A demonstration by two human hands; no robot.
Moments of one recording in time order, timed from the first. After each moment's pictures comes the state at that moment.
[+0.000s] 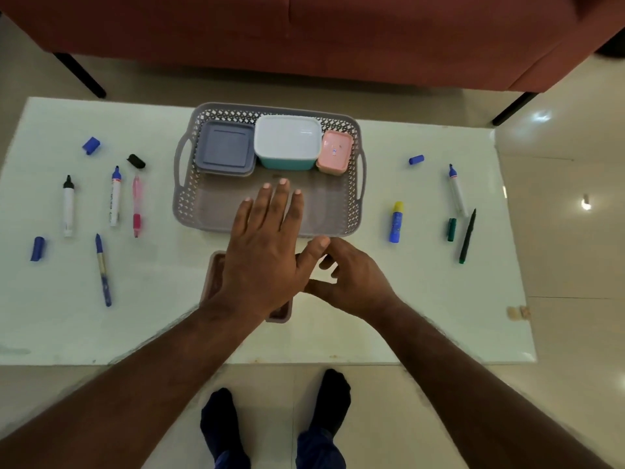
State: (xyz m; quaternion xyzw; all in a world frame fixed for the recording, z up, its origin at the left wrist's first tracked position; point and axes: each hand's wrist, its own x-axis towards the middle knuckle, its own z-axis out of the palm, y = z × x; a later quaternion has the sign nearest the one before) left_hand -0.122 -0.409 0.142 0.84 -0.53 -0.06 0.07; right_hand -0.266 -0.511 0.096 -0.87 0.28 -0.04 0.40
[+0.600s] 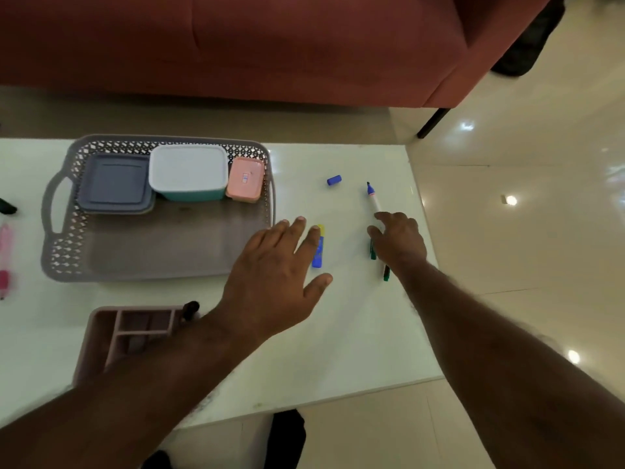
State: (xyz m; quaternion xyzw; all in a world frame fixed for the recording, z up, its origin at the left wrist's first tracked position) left_hand -0.199 -0.518 0.144 0.76 -0.64 -0.11 0.06; right_hand -0.368 -0.724 0.063 -0.78 0.60 0.03 0.18
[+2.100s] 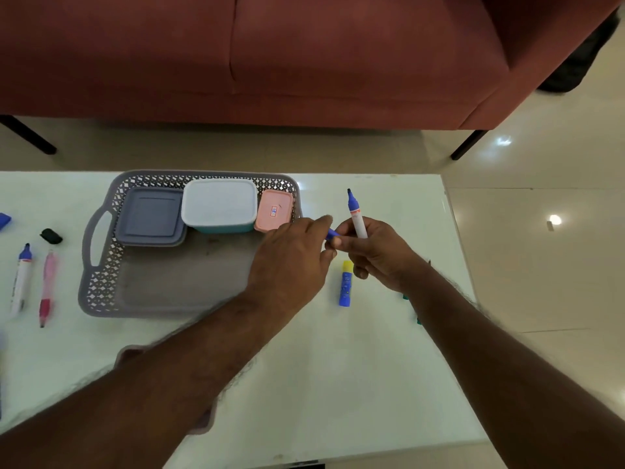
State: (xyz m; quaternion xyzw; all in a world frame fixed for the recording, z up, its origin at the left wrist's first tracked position) left_hand -0.151 -0.581 0.132 0.80 -0.56 -0.10 0.20; right_hand -0.273 -0.714 0.114 -0.57 0.38 -0.04 0.73
